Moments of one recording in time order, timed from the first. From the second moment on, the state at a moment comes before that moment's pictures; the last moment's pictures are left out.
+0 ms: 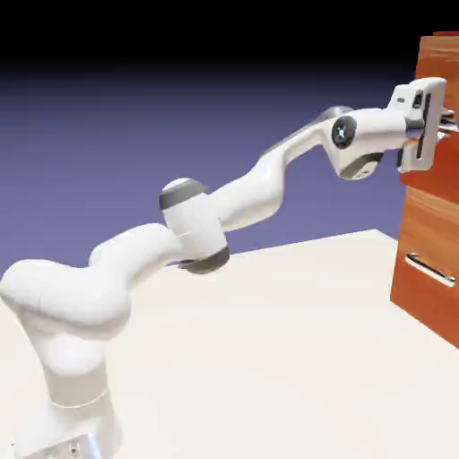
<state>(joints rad) -2.38 -1.60 1.10 -1.23 2.58 2.55 -1.51</state>
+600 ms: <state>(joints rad) -1.99 -1.69 1.09 -1.88 2.60 2.31 -1.66</state>
